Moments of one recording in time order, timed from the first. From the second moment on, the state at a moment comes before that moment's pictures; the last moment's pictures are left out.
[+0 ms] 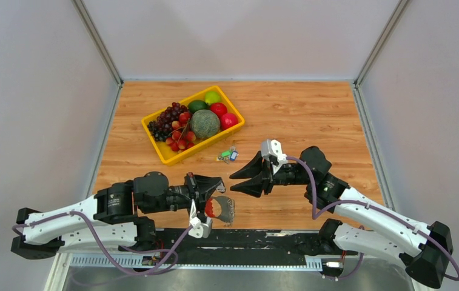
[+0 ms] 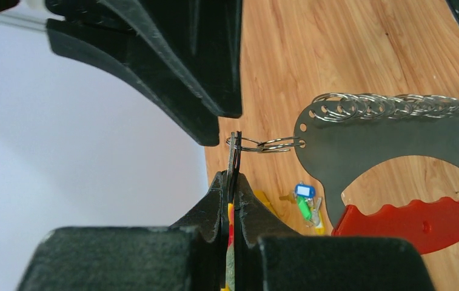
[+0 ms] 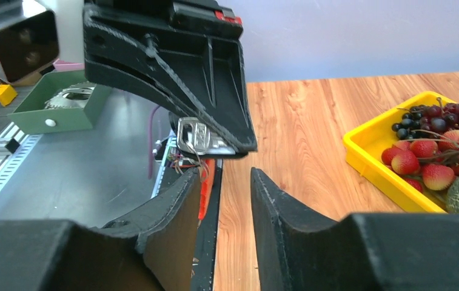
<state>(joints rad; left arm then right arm) -1.34 0.66 0.86 -0.47 -0.02 1.10 0.91 0.89 0.69 0.31 -0.70 0.15</state>
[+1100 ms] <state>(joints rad) -1.34 0.66 0.87 -0.47 0.01 1.25 0.91 1.00 0.70 0.35 -0.82 0.23</state>
